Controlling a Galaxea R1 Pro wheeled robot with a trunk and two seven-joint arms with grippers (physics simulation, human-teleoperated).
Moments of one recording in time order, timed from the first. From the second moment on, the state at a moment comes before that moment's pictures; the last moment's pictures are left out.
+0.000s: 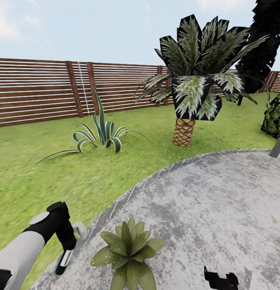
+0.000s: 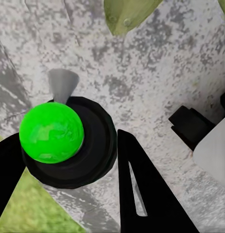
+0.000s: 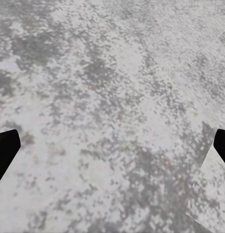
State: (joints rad) left arm -0.79 0.22 -0.13 -0.57 -1.08 0.60 -1.34; right arm -0.43 -0.05 -0.96 -0.18 0.92 -0.42 -0.09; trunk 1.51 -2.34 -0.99
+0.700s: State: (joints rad) left arm -0.75 0.20 -0.22 -0.53 -1.07 0.60 -1.34; right arm -0.43 -0.05 -0.96 -0.18 0.92 -0.42 -0.09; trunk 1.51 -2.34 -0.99
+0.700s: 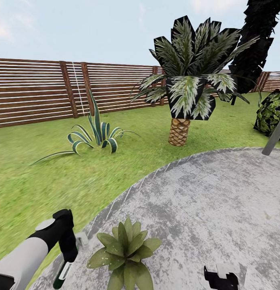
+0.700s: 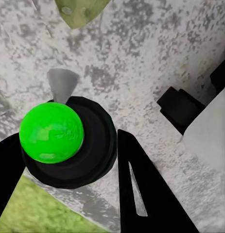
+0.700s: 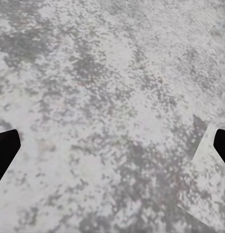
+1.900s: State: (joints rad) left arm -0.75 0.20 -0.20 -0.54 -1.01 0.66 -1.10; right arm -0.43 -0.05 -0.96 -0.18 0.93 -0.42 -0.09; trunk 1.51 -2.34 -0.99
